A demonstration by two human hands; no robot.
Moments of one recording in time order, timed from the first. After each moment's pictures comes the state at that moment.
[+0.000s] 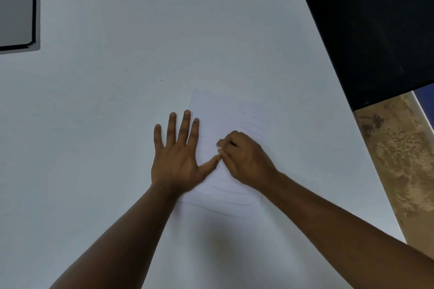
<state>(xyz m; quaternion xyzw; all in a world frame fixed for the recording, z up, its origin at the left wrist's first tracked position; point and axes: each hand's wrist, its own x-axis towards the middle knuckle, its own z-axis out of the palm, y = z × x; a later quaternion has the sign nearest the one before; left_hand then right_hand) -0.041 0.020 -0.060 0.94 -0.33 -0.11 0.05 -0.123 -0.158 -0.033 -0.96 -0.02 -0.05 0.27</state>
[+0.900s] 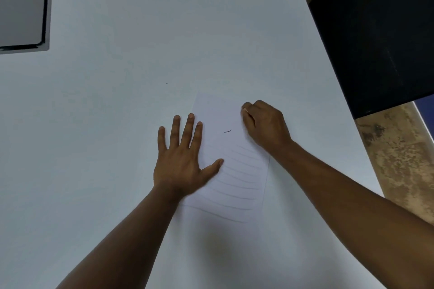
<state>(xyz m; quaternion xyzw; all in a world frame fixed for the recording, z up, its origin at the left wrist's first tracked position) -0.040 0.020 -0.058 0.94 -0.32 -0.12 0.06 -0.069 -0.220 -0.029 -0.97 0.09 -0.15 0.15</state>
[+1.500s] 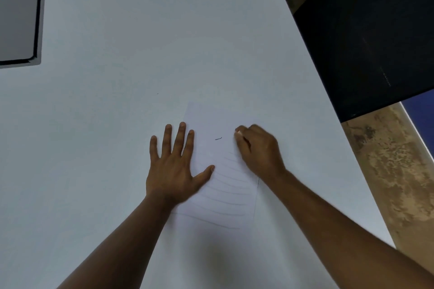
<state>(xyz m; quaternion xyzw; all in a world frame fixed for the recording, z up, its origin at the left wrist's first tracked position) -0.041 0.021 -0.059 0.94 -0.33 -0.11 0.06 -0.112 -0.198 -0.027 -0.95 0.15 -0.15 0.24</state>
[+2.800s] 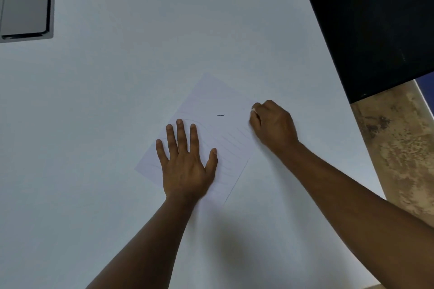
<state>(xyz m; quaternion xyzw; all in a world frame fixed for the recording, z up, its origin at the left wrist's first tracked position) -0.113 0.012 -0.067 0.98 -0.18 -0.09 0.08 -0.119 -0.227 -0.038 -0.97 0.14 -0.14 0.12</state>
